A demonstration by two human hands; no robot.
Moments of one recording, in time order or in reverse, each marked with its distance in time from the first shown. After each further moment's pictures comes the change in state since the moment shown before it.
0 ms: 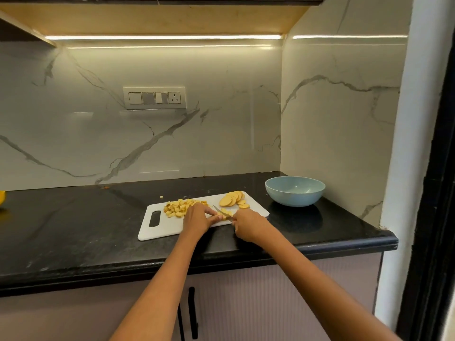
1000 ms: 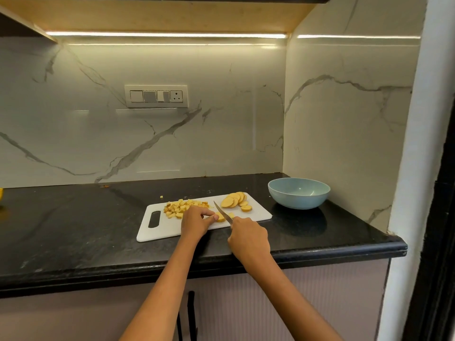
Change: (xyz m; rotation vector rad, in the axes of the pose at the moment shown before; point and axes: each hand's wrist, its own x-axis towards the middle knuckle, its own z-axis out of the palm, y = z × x) left_hand 0.005 -0.010 0.005 -0.070 0.102 -0.010; right_hand -0.014 -0.014 0.022 0.004 0.205 0.056
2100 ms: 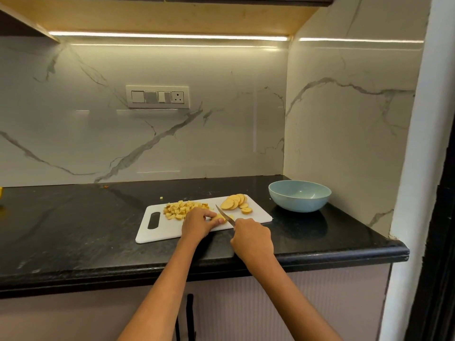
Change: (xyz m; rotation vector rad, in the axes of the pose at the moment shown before) left_hand 0.000 0.005 0.000 0.036 -0.096 -0.012; right_hand 0.003 0.005 -0.002 -0.060 -0.003 -0.031
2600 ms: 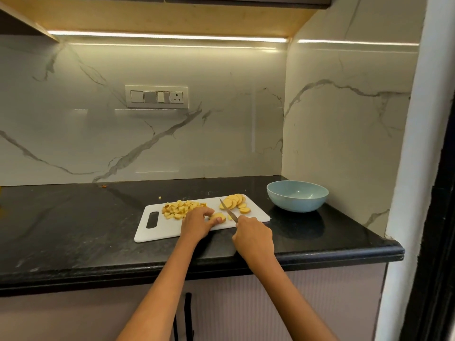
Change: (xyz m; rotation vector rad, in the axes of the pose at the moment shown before) left_hand 0.001 -0.002 0.002 0.060 -0.001 0.001; right_hand 0.001 0.007 0.001 0.078 0.058 0.075
